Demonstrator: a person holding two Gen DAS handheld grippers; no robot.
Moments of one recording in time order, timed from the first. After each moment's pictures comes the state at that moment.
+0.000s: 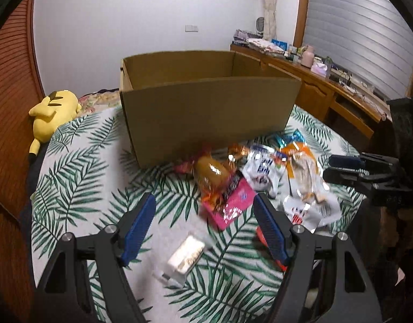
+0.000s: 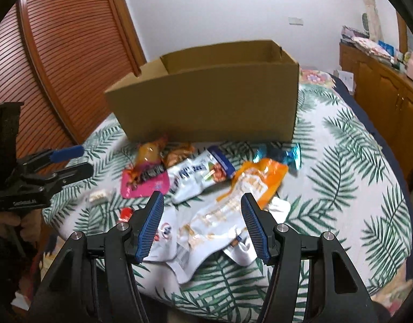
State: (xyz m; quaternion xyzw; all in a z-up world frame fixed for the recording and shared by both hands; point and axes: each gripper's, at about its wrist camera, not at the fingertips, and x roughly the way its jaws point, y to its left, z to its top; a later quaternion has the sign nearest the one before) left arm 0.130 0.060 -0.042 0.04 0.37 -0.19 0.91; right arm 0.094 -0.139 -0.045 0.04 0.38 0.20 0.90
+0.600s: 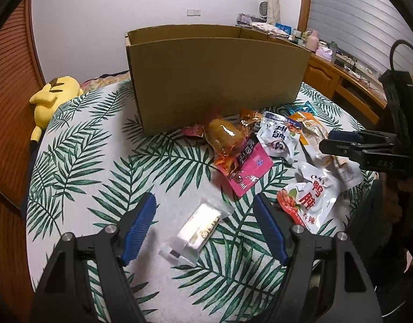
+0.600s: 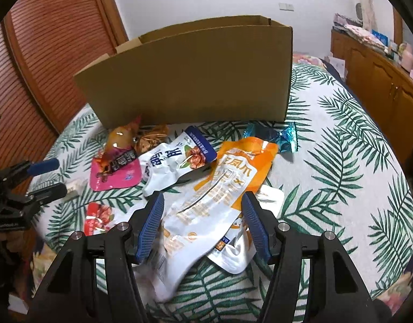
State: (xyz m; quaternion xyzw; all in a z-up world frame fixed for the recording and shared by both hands) left arm 0.129 0.072 -0.072 0.05 0.40 -0.18 0.89; right arm 0.118 -0.138 -0.073 0.03 0.42 0.17 0.89
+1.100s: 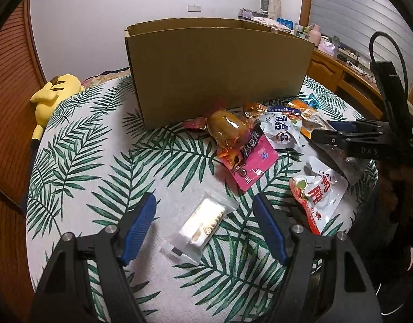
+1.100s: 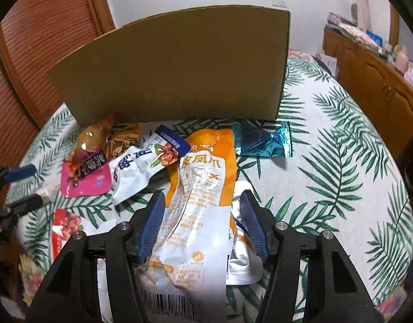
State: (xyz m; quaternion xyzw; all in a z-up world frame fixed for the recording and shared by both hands) left arm 0.131 0.070 -0.079 0.06 0.41 -0.18 0.89; right arm 0.140 -0.137 -0.087 0.00 0.43 0.14 0.89
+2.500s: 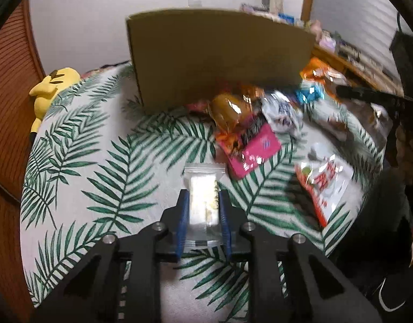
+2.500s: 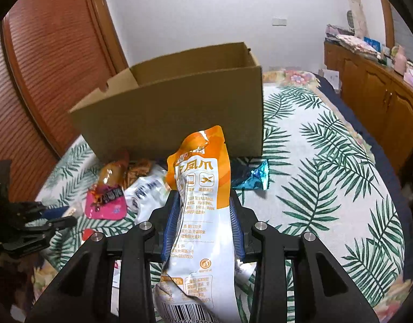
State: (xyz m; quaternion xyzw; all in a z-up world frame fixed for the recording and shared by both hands) left arm 0.124 0.073 -0.089 0.05 0.42 -0.18 0.89; right arm 0.130 -0.174 -0.043 0.05 0.36 0.17 0.91
